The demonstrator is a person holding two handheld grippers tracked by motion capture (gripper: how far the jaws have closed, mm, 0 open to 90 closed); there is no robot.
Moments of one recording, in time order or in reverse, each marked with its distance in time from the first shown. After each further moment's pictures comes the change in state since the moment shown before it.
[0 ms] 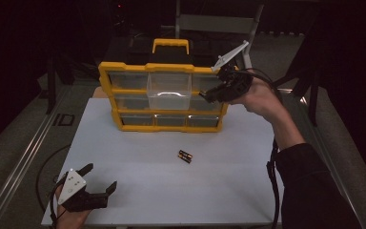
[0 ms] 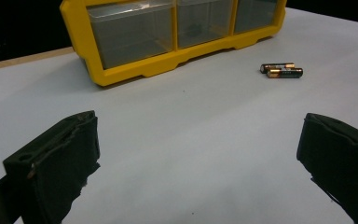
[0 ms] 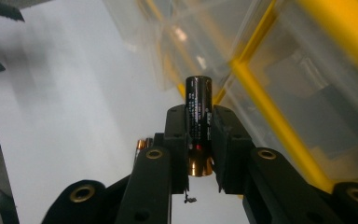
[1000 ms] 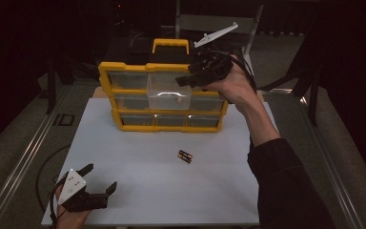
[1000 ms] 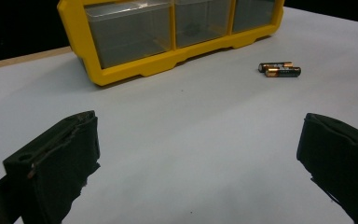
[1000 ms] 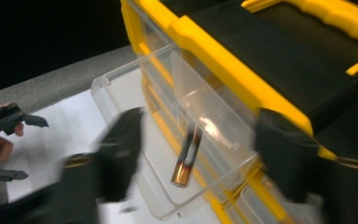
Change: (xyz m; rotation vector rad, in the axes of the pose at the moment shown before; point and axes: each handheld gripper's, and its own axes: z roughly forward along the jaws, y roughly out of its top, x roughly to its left) left arm 0.000 0.000 0.000 0.005 -0.003 0.005; right arm 0.010 0.051 0.013 -0.235 -0.011 0.109
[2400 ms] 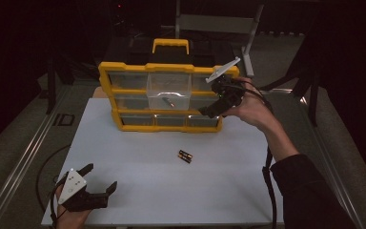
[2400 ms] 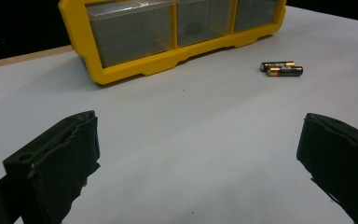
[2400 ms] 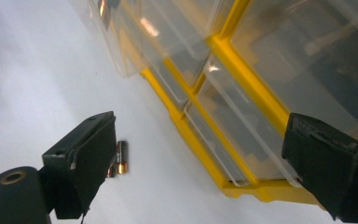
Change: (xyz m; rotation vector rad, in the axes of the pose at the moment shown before) left arm 0.000 0.000 0.001 0.001 0.004 -0.001; right arm -0.011 -0.079 0.009 0.252 -0.129 -0.089
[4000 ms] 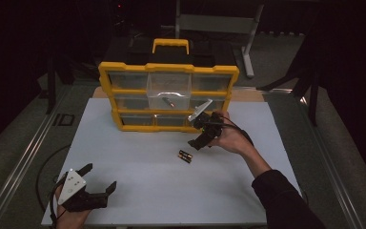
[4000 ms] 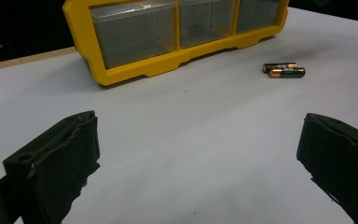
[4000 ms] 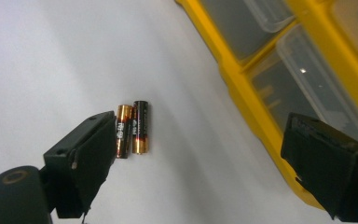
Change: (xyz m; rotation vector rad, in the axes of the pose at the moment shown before) left arm 0.000 0.000 -0.001 -0.004 0.008 0.000; right arm 0.043 -0.055 0.104 0.135 0.058 -0.071
